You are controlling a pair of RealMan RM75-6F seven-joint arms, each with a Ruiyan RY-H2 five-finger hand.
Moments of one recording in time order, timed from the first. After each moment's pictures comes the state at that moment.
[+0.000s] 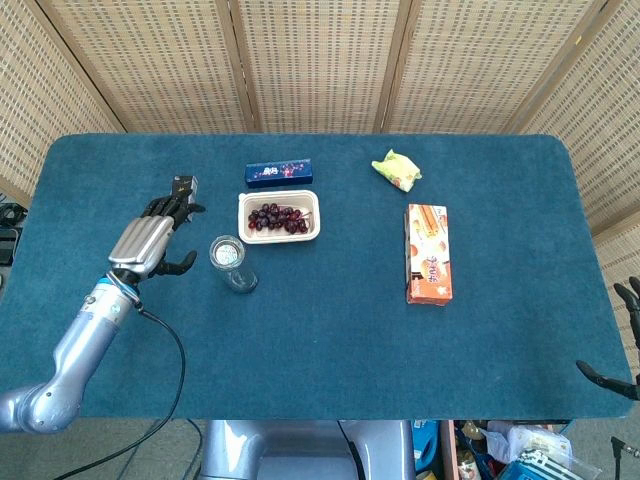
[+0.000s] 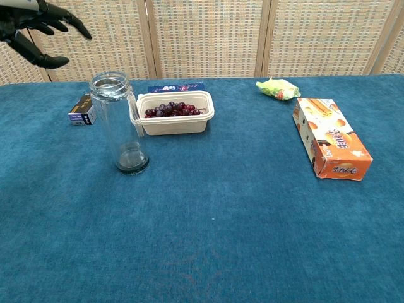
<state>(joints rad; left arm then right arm) -0.80 -1.03 -0.24 -1.96 0.72 0.99 0.30 -0.01 -0.90 0.09 -1.77 -1.49 1.56 0.22</state>
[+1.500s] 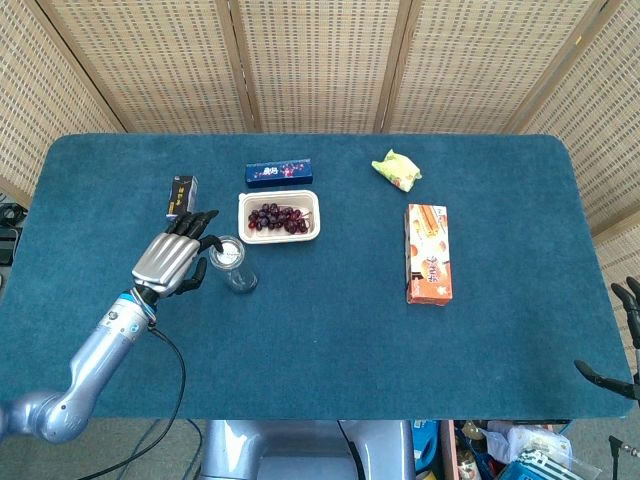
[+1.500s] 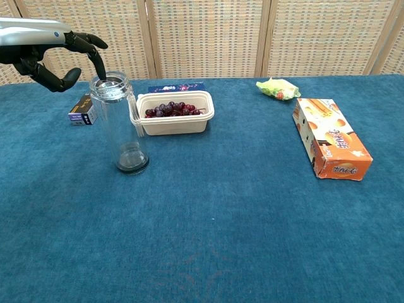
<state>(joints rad) -0.80 -1.13 -0.16 -1.90 0.89 1.00 0.41 -0.01 -0.91 0.09 -1.77 -1.48 1.56 0.21</state>
